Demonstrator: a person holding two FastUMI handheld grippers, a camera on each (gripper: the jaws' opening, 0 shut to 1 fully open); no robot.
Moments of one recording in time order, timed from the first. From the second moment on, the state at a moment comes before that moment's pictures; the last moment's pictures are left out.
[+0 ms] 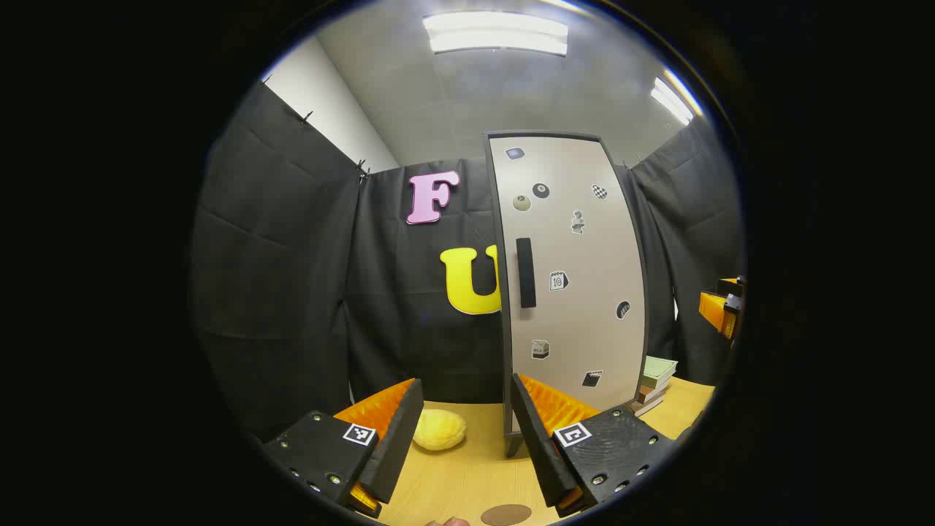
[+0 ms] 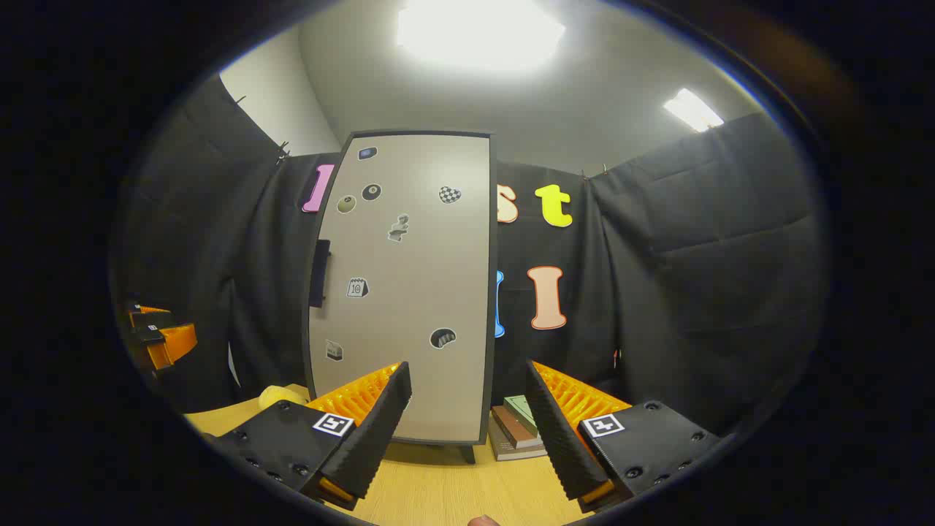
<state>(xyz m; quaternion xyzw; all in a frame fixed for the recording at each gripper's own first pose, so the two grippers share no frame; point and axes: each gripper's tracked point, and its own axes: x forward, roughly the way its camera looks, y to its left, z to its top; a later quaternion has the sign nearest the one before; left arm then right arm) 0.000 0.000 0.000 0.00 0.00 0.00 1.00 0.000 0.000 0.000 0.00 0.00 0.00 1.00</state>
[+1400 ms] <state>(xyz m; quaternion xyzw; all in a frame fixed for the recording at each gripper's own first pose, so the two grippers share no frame) -0.005 0.027 0.008 0.01 -0.01 0.02 1.00 0.027 0.031 0.006 0.01 0.02 0.03 1.00</state>
